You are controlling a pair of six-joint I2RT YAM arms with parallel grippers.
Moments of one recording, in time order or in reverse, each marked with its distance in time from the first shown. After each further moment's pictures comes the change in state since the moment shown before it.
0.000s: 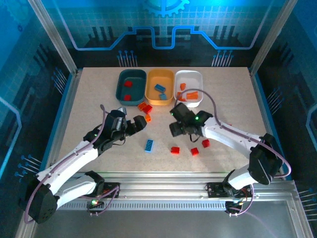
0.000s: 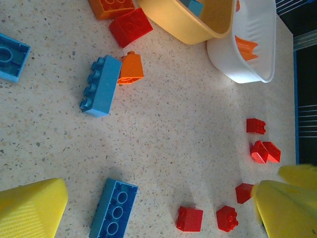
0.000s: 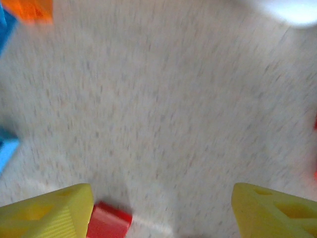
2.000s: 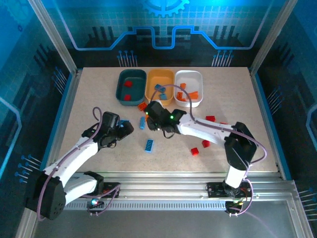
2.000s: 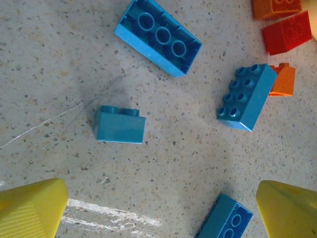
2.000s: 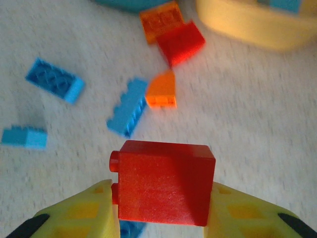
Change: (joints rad) left arm 0.201 0.062 -0.046 -0.194 -0.040 0.035; right arm 0.132 0.321 0.335 0.223 0.018 0.085
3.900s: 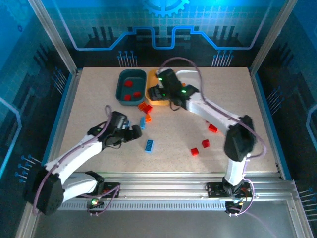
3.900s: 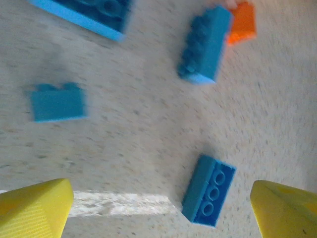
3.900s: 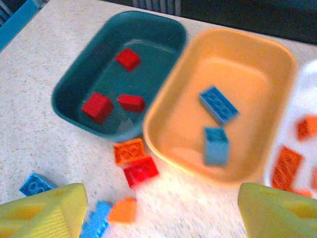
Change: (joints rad) left arm -0.179 0.072 0.072 -0.019 0.047 0.142; right arm -0.249 -0.002 0.180 0.045 -0.099 -0.218
